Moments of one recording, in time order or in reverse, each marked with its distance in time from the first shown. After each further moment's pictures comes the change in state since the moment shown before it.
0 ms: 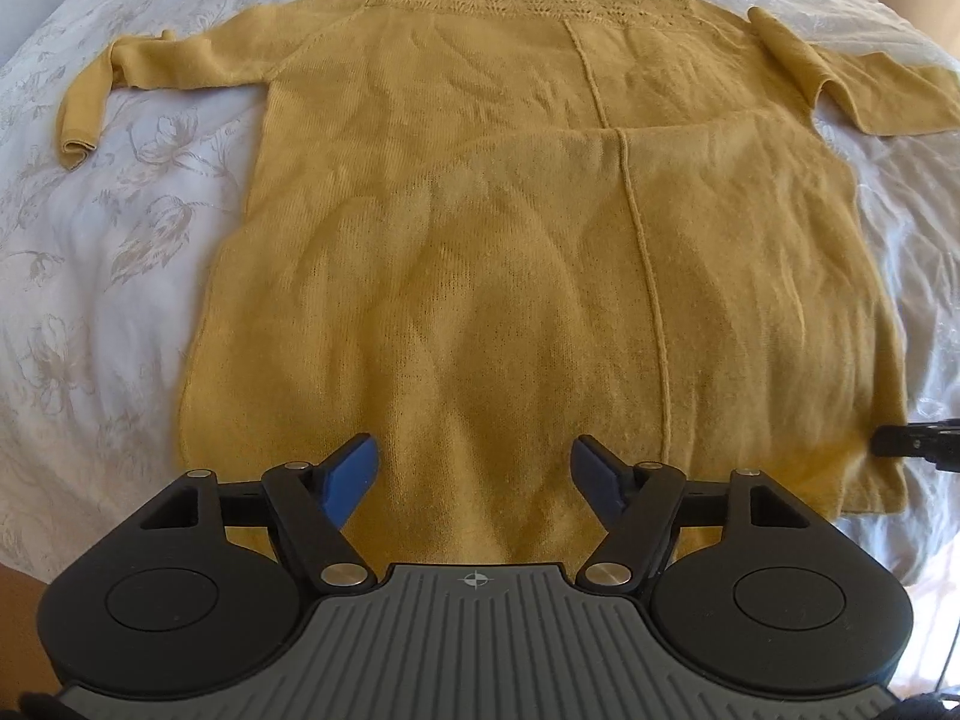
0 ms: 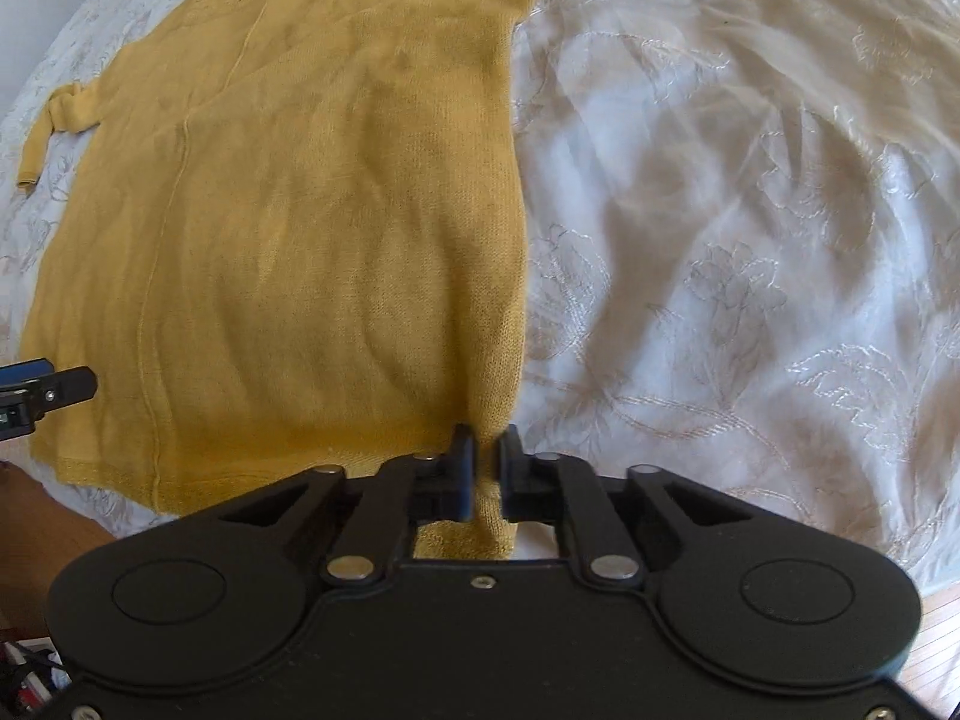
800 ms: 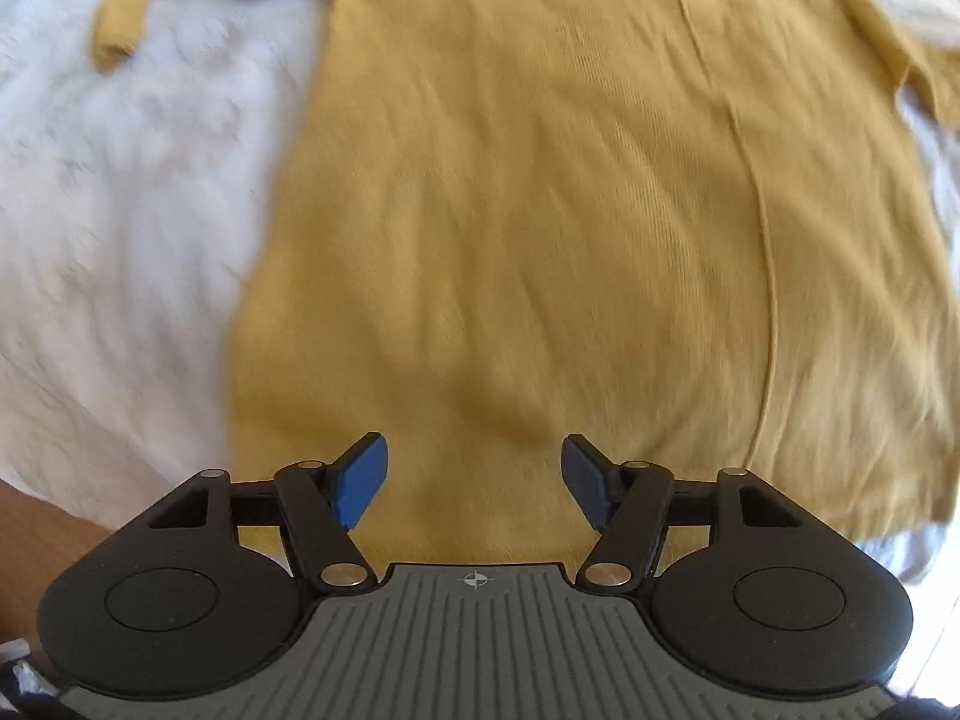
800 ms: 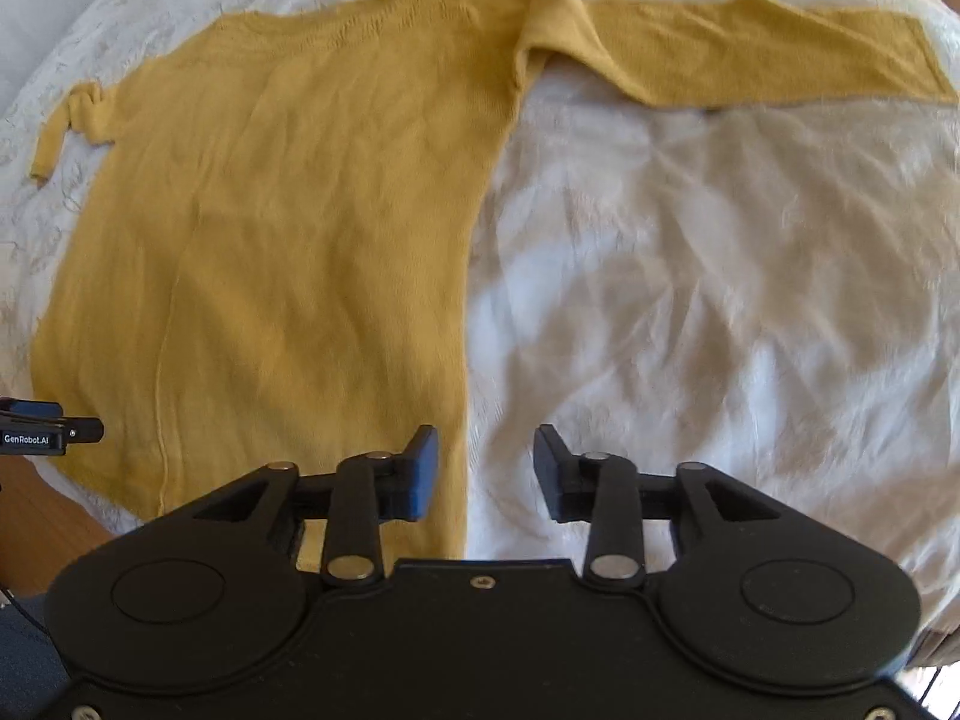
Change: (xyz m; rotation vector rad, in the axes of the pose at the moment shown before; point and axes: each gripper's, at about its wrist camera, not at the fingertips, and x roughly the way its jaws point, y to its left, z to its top) left arm 0.012 0.037 0.014 -0.108 0.141 0.067; right arm -0.063 -0.017 0.035 -0.126 -0.108 -0.089
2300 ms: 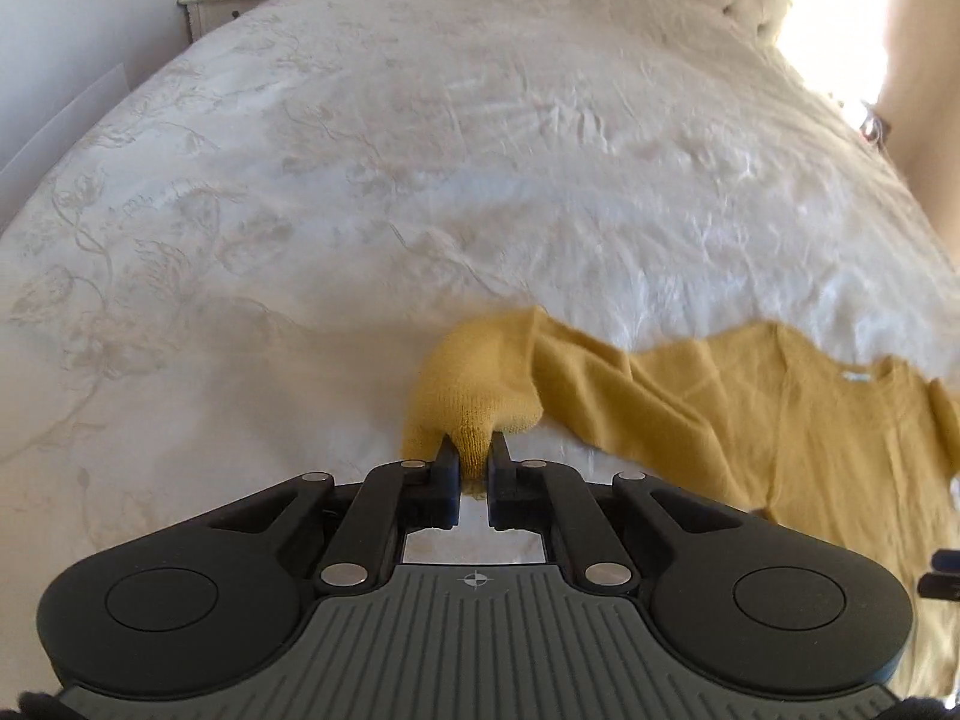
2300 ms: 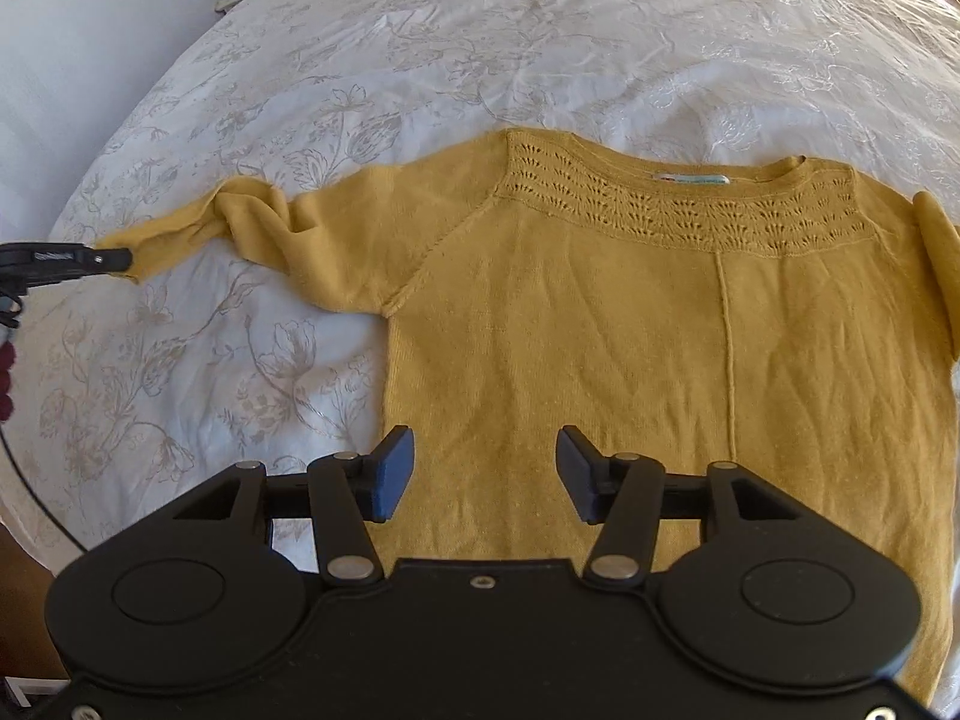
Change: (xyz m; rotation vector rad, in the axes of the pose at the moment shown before) left arm -0.038 0.340 0.222 -0.062 -0.368 -0.184; right arm 0.079 0.283 0.161 0.037 -0.089 0.084
